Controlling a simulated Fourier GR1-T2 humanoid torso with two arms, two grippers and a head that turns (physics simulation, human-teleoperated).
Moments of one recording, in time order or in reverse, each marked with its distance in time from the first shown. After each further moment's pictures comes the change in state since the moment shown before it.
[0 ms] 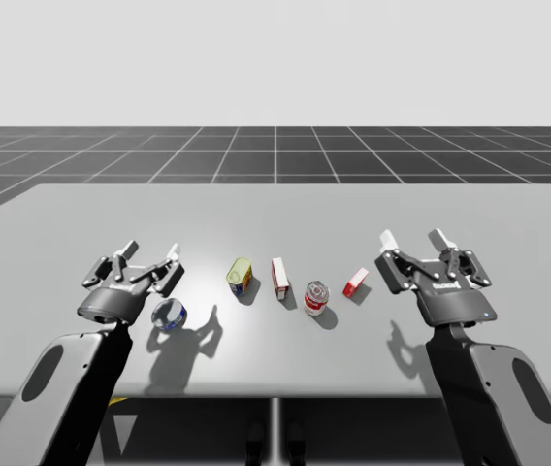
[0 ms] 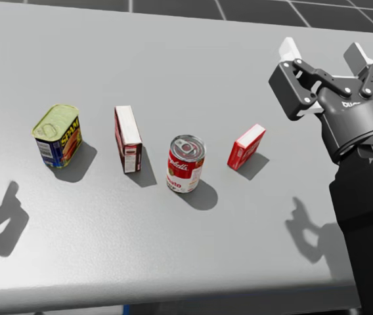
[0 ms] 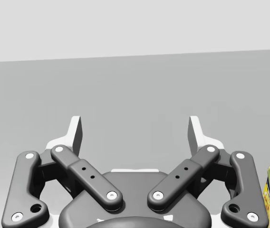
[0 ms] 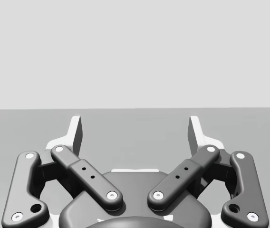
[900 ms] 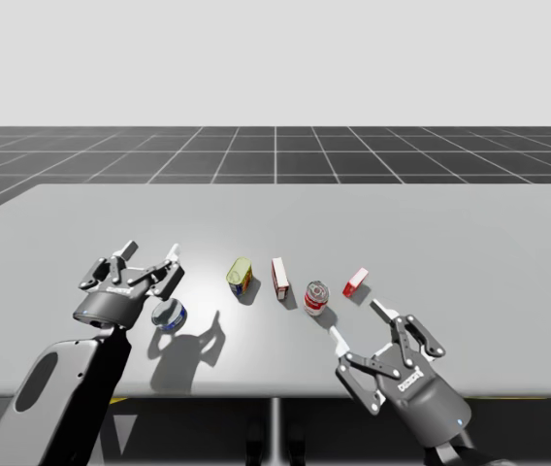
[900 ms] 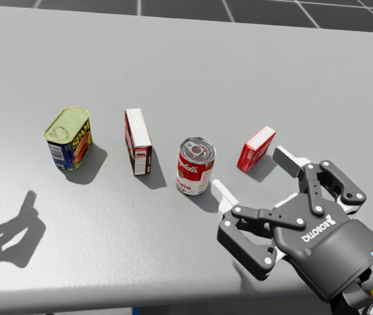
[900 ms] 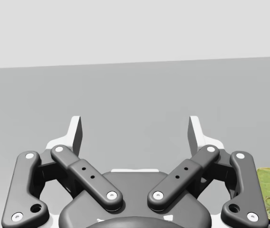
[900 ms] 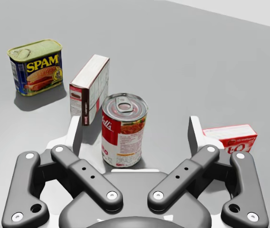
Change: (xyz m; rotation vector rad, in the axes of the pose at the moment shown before) left arm 0.005 -0.005 0.007 -0.016 -0.024 0.011; right arm -0.038 0.052 0.102 0.414 0.249 0.093
